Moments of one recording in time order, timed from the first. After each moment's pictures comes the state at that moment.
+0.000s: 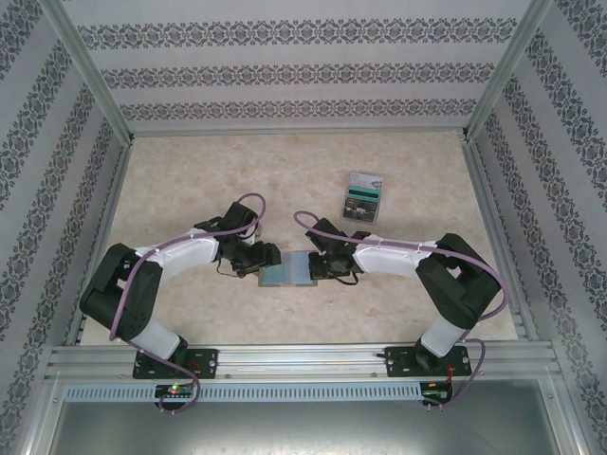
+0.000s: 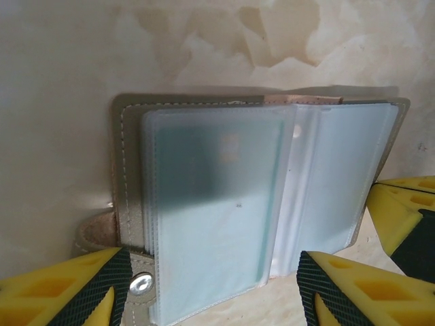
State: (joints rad) left arm -0.46 1.56 0.83 -0.46 0.39 -0.68; right arm 0.78 1.68 0.88 -0.39 -0.07 0.68
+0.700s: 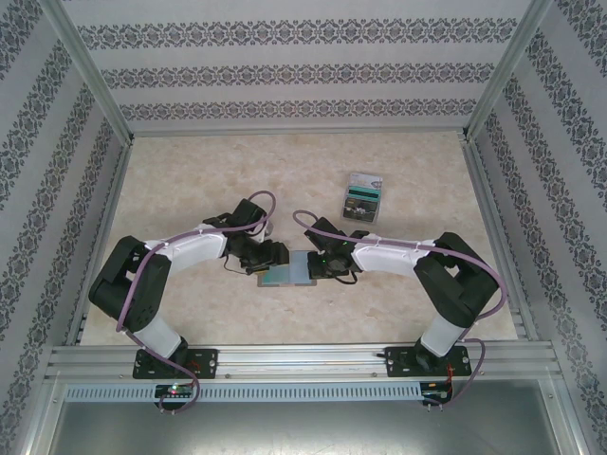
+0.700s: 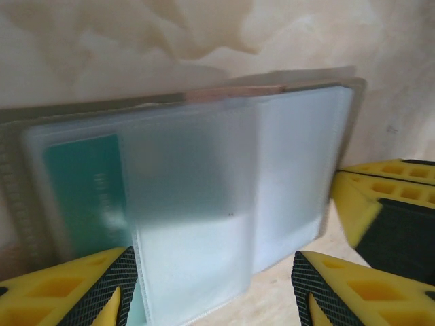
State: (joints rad) left arm -0.50 1.62 0.90 -0.45 0.46 -0.66; right arm 0.78 1.69 0.90 -0.39 -0.08 0.69
